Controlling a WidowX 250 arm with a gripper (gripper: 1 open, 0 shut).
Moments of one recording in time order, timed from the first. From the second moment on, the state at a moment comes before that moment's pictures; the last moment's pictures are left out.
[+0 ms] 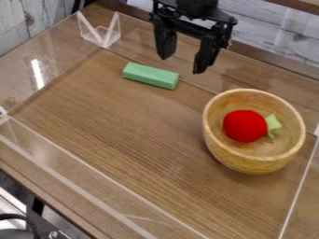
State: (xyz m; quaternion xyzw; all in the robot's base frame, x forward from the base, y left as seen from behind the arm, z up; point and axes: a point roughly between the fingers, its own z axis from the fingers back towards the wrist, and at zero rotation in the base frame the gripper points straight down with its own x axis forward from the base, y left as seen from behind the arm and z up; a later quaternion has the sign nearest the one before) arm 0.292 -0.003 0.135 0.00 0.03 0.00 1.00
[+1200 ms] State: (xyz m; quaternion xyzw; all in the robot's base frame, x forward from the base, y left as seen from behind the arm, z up) arm 0.289 -0.091 0.082 -0.02 0.08 -0.10 0.99
